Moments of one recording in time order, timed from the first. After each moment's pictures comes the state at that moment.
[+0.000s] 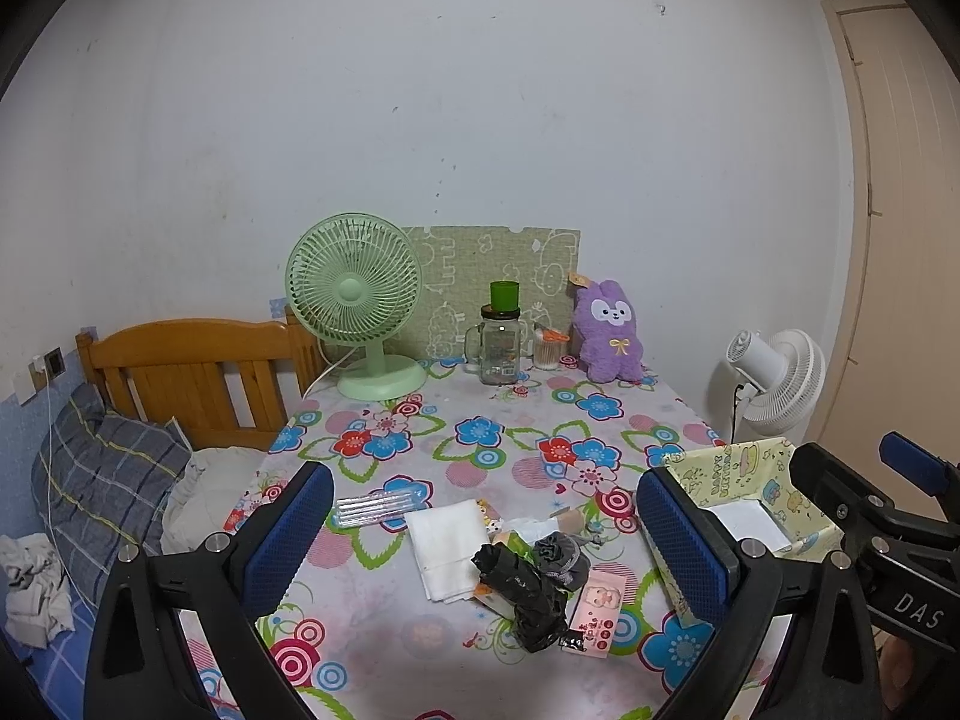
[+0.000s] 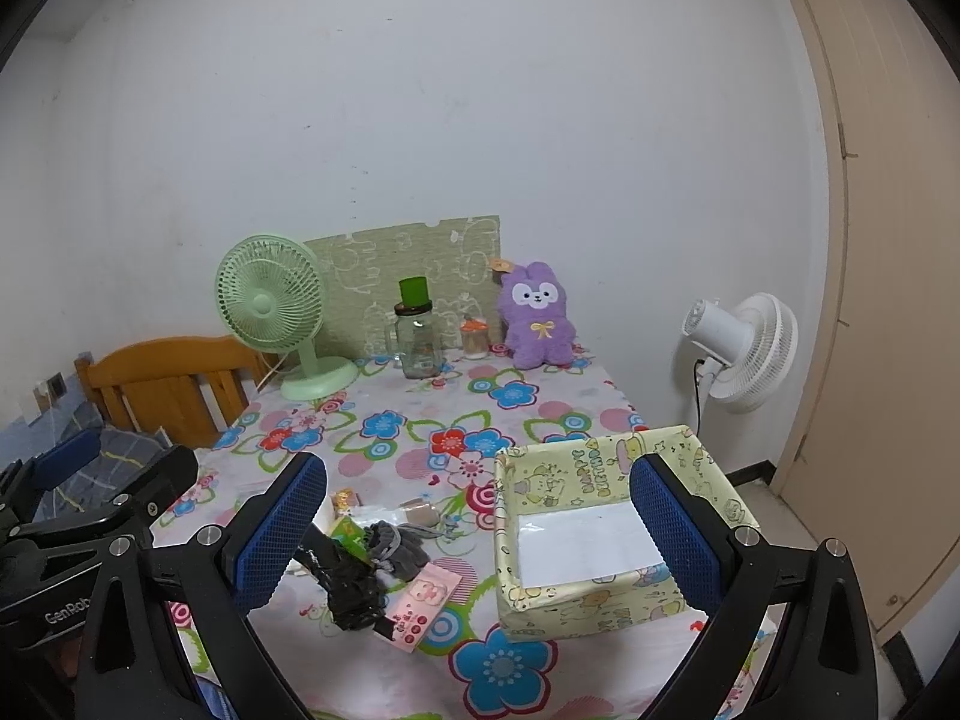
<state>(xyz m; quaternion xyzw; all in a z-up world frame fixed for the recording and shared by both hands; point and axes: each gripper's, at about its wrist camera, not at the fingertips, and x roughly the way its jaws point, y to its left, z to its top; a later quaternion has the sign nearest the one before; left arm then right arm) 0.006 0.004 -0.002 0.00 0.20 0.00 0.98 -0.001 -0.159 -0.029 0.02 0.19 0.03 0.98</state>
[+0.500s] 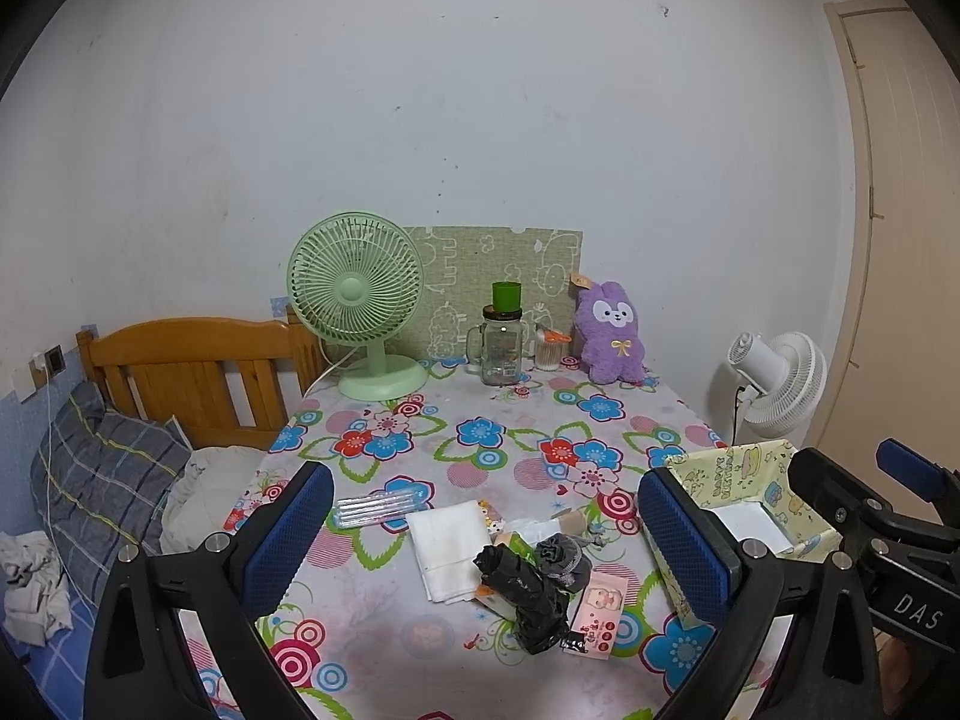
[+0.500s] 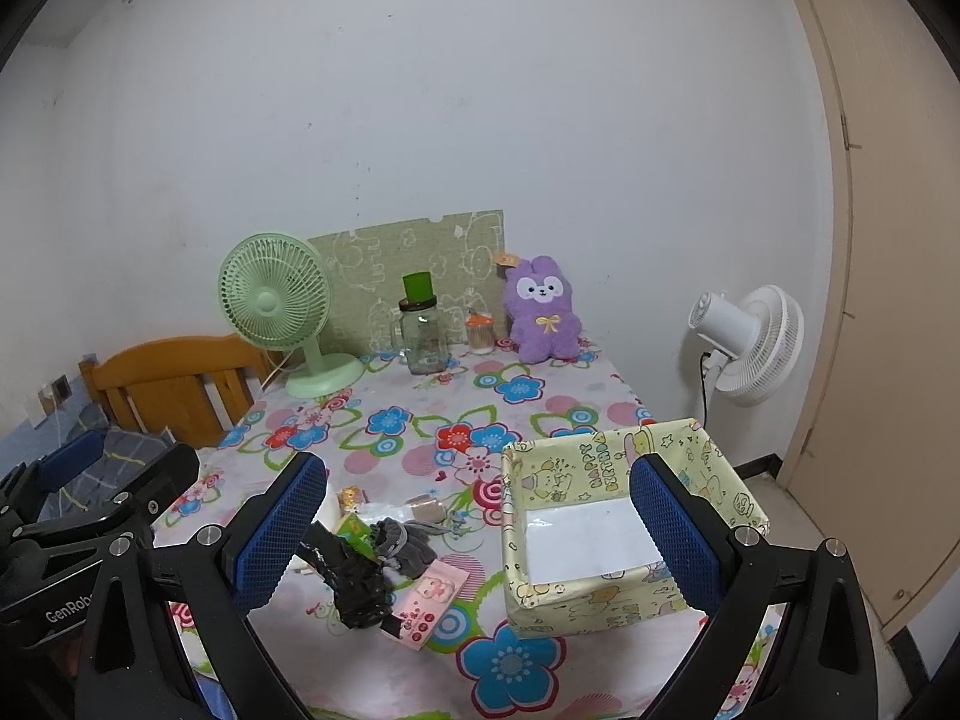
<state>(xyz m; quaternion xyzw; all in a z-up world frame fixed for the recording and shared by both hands) 0.007 0.003 -0.005 0.00 0.20 0.00 0.98 0.001 -0.159 -0.029 0.03 0.20 0.03 0.98</state>
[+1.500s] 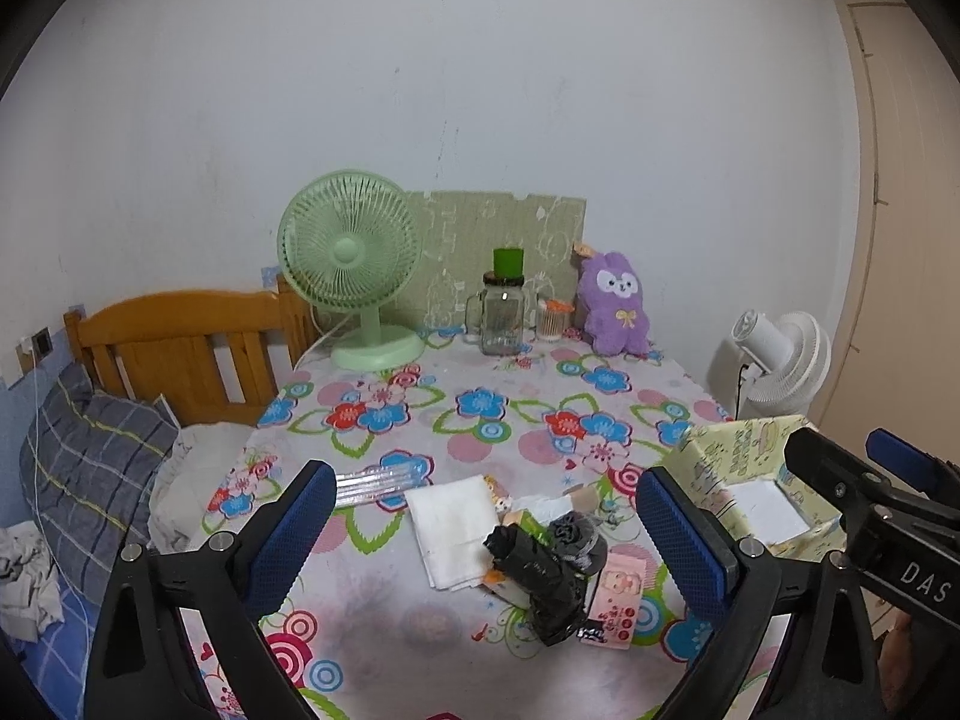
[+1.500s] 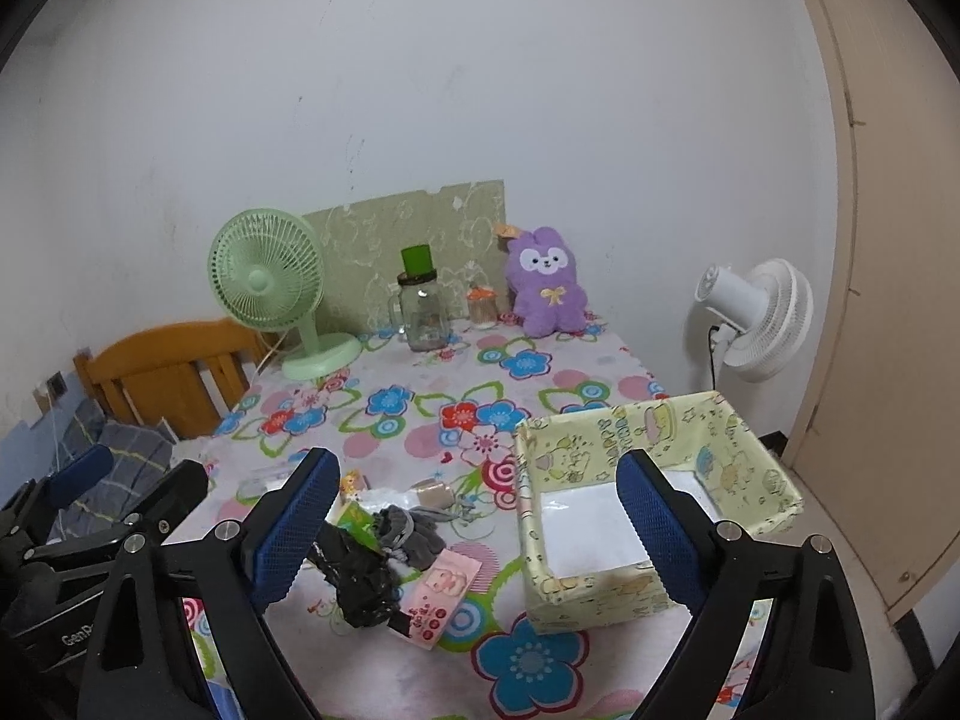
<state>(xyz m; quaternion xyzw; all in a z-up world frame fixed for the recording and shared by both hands) 0.031 0.021 -0.036 -0.01 0.24 -0.01 0.97 0.029 -0.145 -0.049 0.04 0.23 0.03 0.97</state>
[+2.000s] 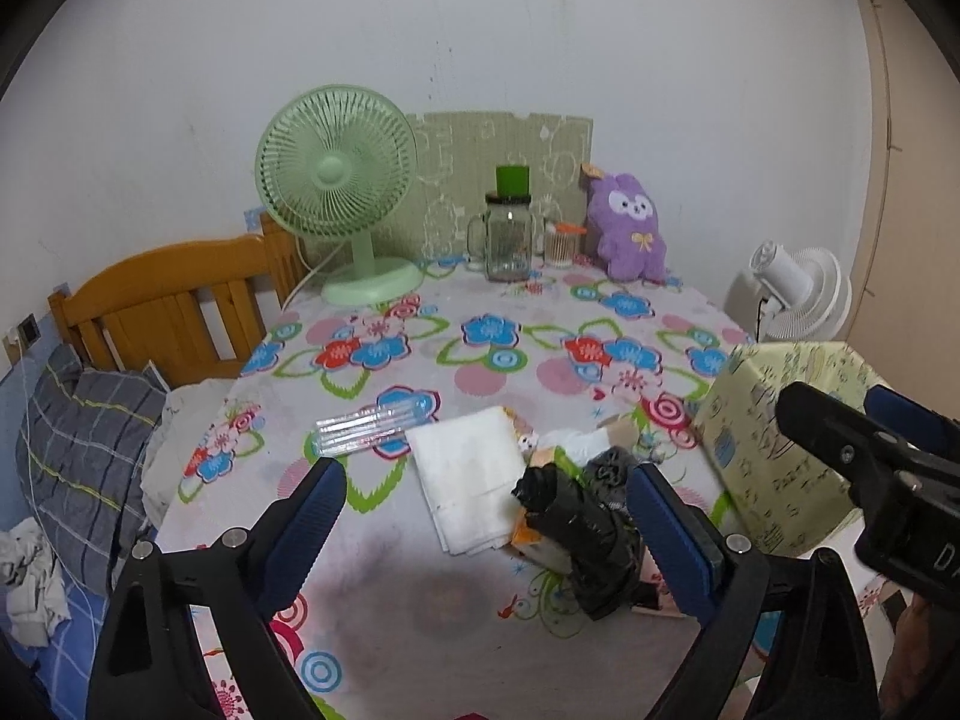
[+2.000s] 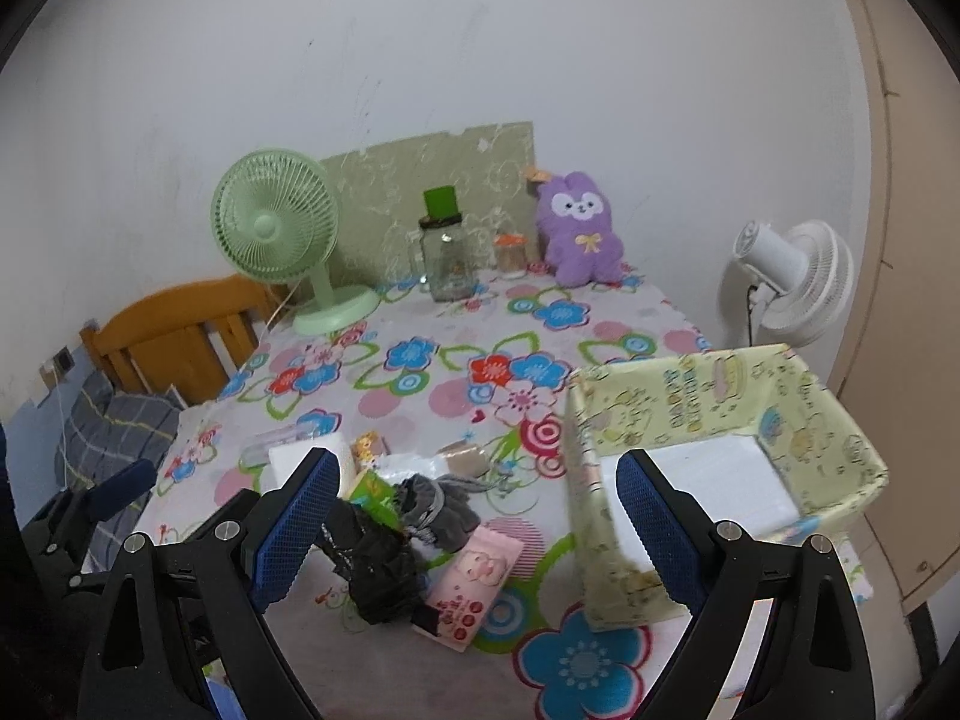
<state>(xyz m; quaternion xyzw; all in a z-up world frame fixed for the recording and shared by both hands) 0.067 0.030 -0.086 0.01 0.30 -0.02 0.95 0.069 -0.118 -0.090 0.03 0.28 0.06 0.96</state>
